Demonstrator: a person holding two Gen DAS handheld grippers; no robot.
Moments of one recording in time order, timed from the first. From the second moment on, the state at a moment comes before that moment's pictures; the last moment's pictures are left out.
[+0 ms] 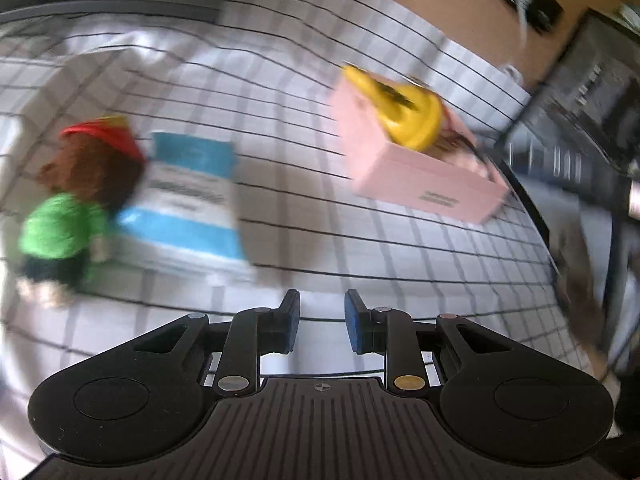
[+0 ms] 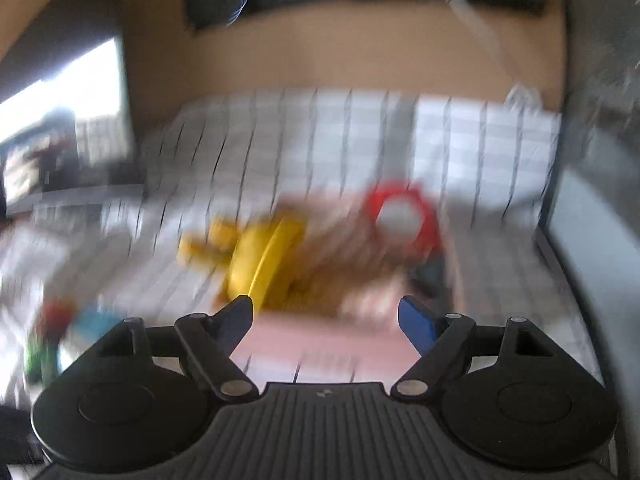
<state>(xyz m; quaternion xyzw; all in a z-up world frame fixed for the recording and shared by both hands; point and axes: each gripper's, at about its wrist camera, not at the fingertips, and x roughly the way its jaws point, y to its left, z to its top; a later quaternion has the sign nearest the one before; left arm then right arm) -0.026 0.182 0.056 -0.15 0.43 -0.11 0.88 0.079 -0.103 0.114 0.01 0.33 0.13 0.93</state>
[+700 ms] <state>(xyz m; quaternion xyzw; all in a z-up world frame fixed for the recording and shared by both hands) -0.075 0.341 0.091 -0.19 0.36 0.05 0.91 0.082 0.113 0.081 -0.01 0.41 0.28 0.87</state>
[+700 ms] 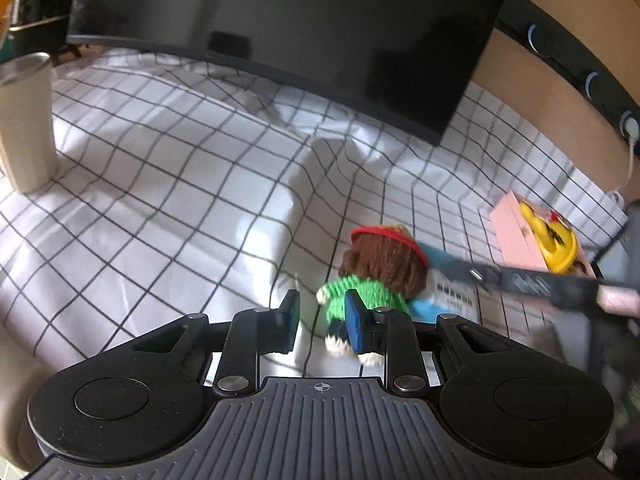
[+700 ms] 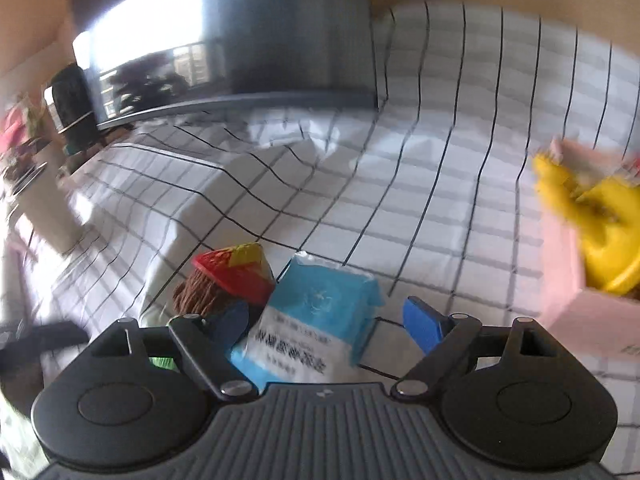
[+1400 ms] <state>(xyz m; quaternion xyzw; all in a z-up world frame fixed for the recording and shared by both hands) 0.021 0.293 0.055 -0.08 0.39 -0.09 0.91 -0.003 -0.036 0.074 -0.02 0.44 0.05 0.90</state>
